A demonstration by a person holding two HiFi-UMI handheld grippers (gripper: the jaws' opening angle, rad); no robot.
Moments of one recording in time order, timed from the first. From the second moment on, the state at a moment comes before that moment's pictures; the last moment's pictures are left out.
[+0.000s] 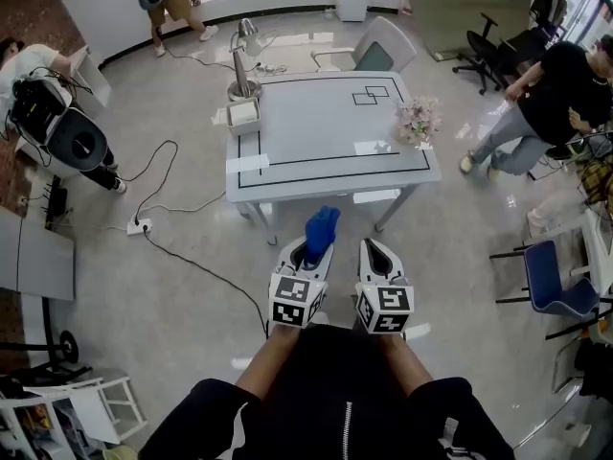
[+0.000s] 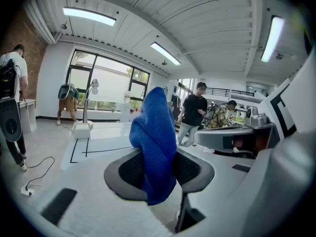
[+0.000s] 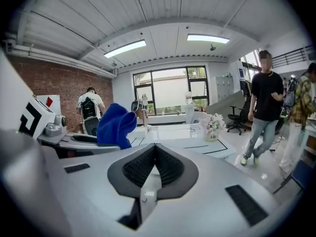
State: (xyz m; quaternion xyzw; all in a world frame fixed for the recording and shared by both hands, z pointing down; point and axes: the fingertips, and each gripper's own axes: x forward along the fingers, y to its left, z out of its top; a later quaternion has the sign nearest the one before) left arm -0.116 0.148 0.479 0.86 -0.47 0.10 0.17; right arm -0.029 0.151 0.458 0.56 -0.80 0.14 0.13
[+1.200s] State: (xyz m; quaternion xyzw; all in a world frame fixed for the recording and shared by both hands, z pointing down) left arm -0.049 0.036 0.507 0.87 -0.43 0.15 0.20; right arm 0.042 0.059 0.493 0.60 -0.76 0.21 0.12
